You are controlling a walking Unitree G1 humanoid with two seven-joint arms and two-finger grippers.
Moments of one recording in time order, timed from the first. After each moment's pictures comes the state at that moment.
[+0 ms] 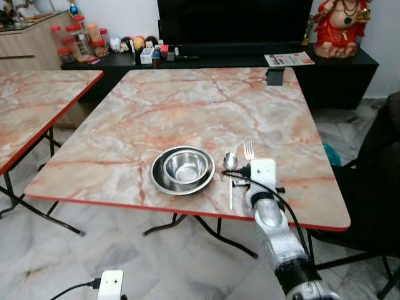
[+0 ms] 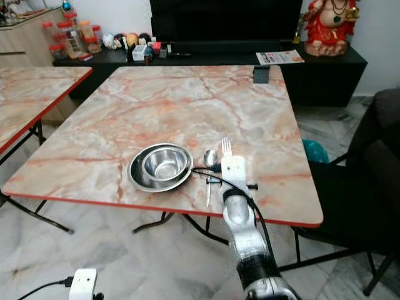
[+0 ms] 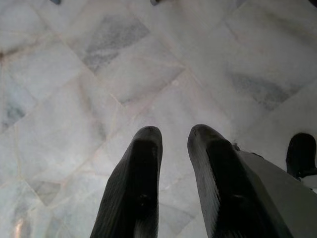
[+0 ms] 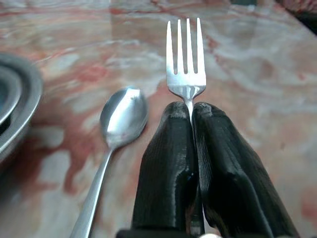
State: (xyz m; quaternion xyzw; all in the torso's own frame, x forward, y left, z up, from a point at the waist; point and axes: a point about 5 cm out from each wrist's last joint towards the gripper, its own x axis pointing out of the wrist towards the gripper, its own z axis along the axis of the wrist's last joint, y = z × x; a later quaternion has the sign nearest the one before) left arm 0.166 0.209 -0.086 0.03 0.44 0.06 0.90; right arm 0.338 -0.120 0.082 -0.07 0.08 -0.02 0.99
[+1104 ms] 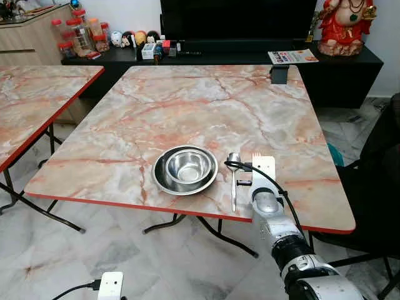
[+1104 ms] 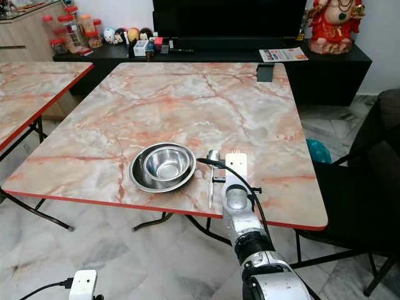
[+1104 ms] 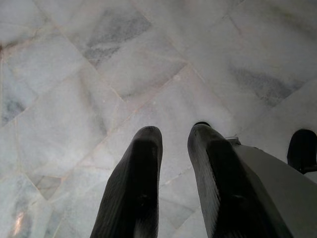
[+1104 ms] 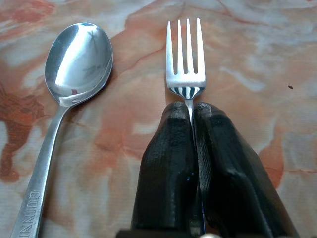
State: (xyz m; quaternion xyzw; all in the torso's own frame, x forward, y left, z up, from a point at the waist) left arm 0.164 0.210 -0.087 0.03 0.44 0.06 0.89; right arm 0.348 -0.131 0.064 -0.06 0.20 -0.09 0.97
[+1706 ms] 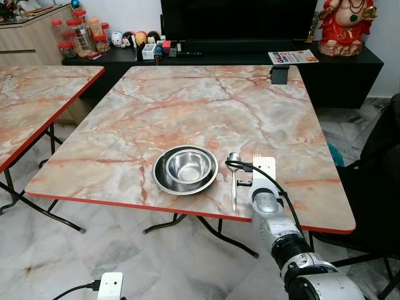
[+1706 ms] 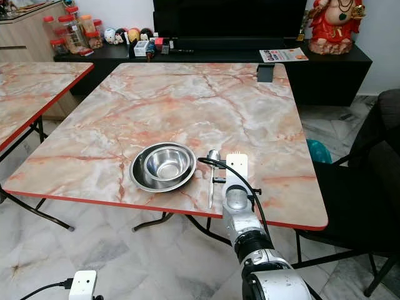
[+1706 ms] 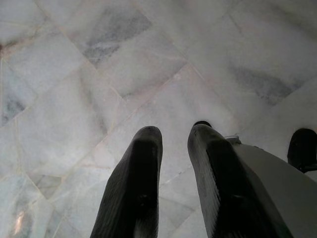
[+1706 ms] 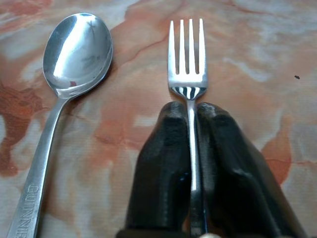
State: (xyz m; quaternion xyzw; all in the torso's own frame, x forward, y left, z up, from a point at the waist) left arm 0.164 0.210 -0.087 0.03 0.45 0.06 0.89; right arm 0.347 -0.130 0.060 -0.05 0.20 -0.09 0.97
